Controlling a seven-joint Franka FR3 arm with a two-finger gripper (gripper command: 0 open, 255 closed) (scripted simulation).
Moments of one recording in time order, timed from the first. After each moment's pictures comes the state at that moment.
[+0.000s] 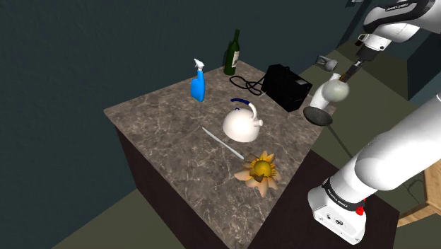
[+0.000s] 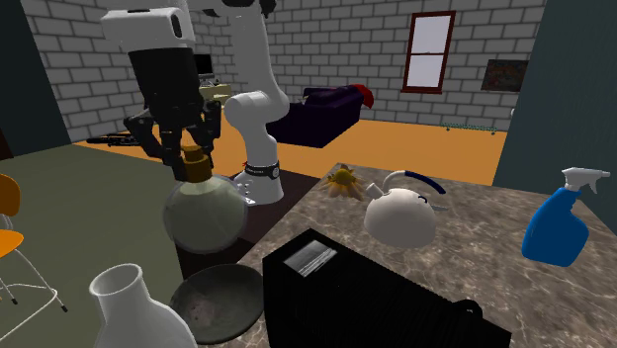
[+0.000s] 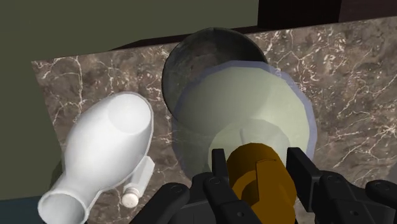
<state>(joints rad) -0.10 -0.09 -0.97 -1.96 0.02 1.91 -1.09</state>
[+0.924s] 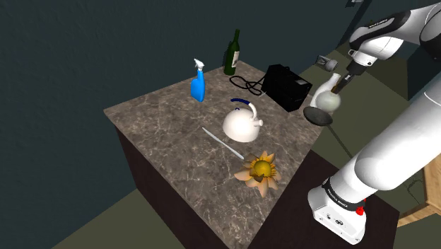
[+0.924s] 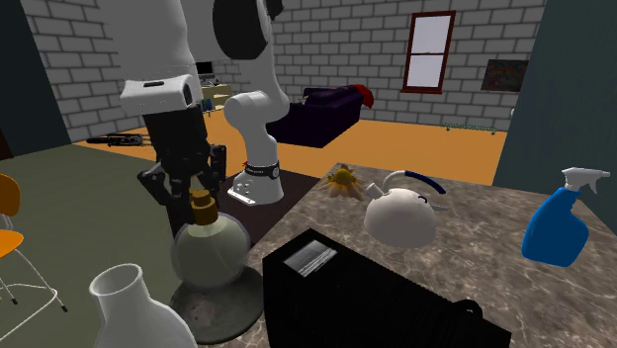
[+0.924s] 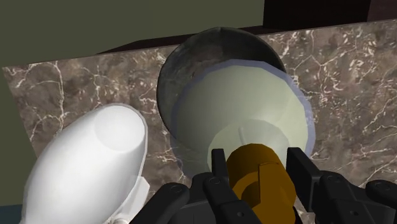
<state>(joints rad) -0.11 0.02 -0.99 -2.08 0.12 2.08 -1.17</state>
